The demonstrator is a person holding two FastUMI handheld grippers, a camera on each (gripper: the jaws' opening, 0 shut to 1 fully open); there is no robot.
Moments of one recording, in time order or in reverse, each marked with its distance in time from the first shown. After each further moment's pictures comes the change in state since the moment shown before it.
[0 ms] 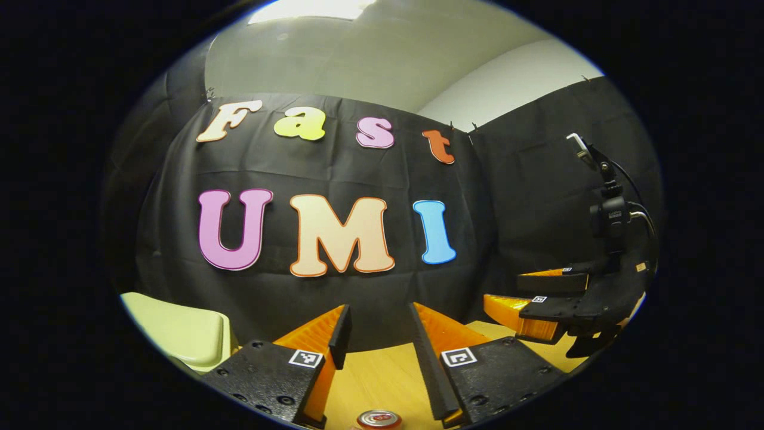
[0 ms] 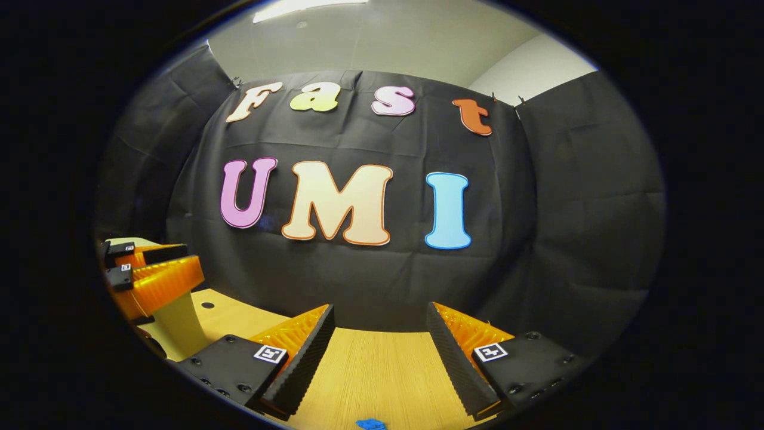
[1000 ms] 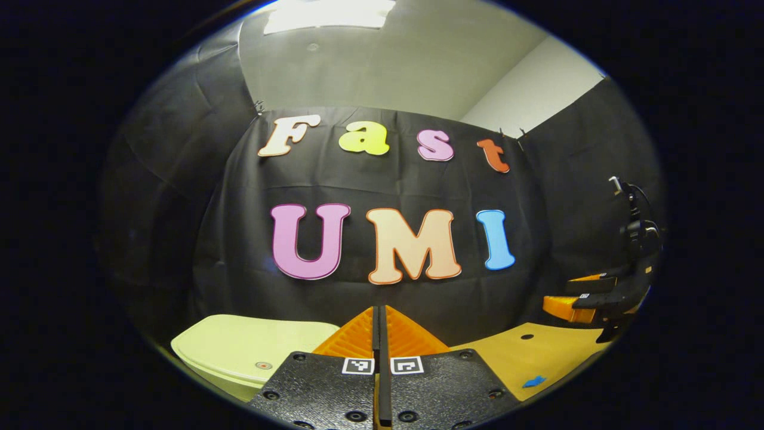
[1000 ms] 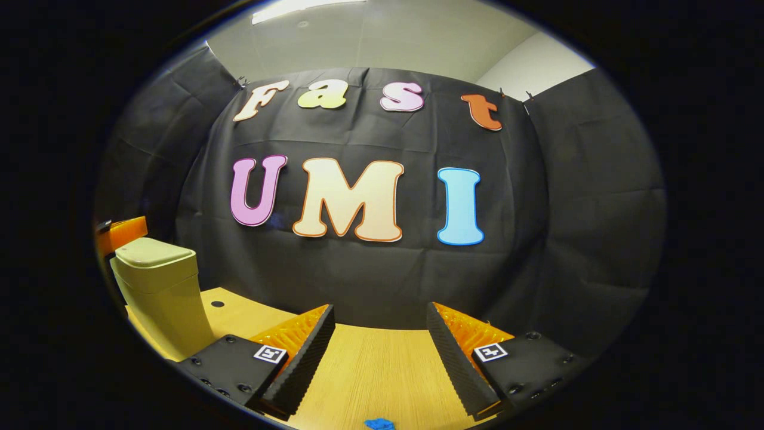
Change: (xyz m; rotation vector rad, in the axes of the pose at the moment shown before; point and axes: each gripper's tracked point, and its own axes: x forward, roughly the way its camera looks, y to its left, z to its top) left arm -0.069 0.125 0.015 0.017 0.007 0.268; right arm 0.006 0.017 -0.005 0.001 0.017 0.059
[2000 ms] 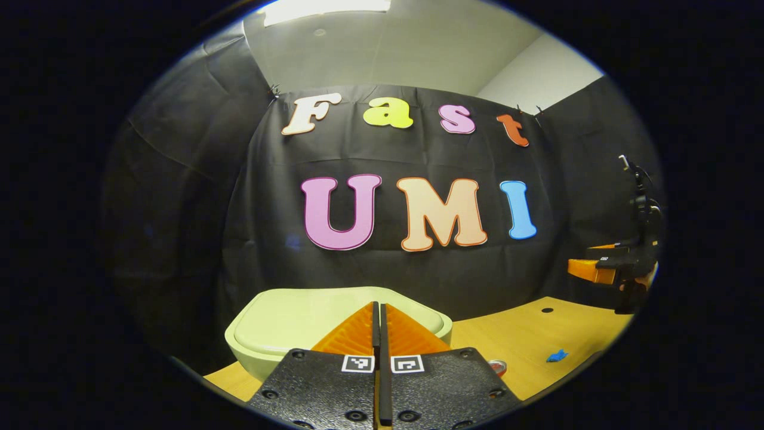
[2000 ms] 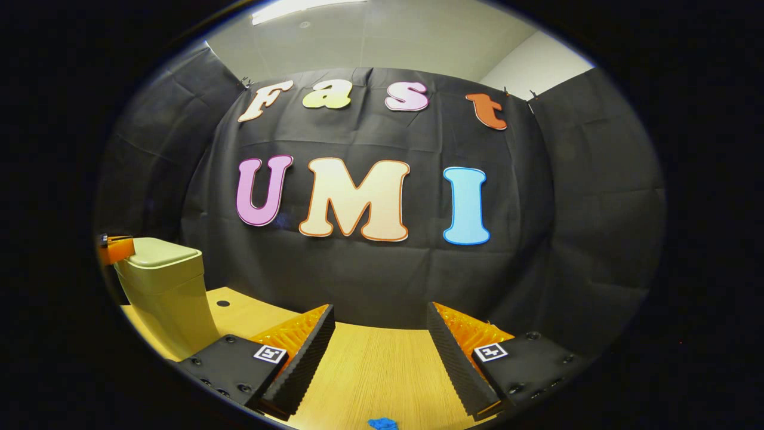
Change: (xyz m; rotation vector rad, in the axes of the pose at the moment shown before) left arm -0.035 0.048 -0.032 0.020 0.118 0.058; right arm 0.002 0.003 -0.003 0.000 0.009 0.025
